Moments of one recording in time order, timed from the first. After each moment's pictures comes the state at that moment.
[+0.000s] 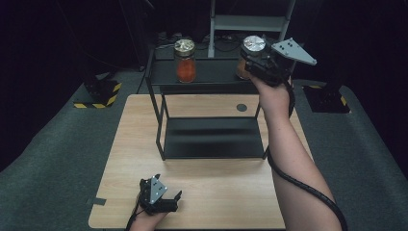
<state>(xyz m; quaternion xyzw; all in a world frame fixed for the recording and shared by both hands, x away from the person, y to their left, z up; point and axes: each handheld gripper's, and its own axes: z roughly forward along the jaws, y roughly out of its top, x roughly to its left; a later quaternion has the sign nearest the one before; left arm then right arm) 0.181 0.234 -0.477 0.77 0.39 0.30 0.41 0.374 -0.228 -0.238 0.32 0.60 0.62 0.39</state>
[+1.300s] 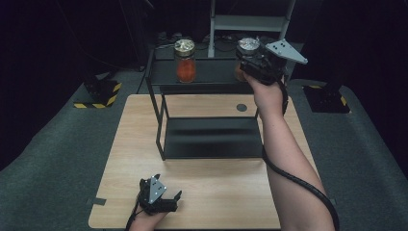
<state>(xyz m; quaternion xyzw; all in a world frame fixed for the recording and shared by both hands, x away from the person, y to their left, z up) 0.182 0.238 -0.477 0.77 0.40 0.29 0.41 0.390 -0.220 -0.248 0.33 0.60 0.62 0.38</state>
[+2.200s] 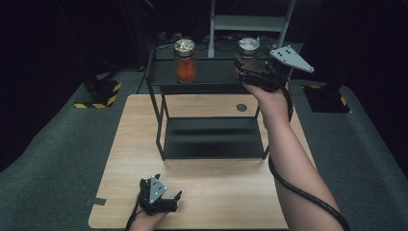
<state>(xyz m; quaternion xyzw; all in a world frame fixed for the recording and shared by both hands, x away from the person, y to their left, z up) 0.182 0.237 -0.477 0.77 0.39 0.29 0.41 0.357 -0.222 -0.247 0.34 0.59 0.63 0.37</state>
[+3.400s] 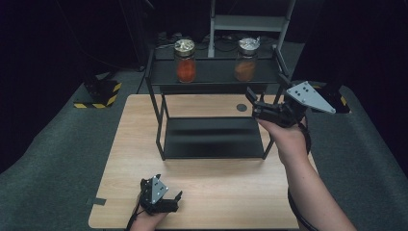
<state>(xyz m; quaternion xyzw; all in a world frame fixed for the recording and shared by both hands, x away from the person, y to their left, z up) 0.182 0.231 -0.475 0.78 0.39 0.30 0.40 0.283 -0.260 -0.285 0.31 0.60 0.64 0.38</state>
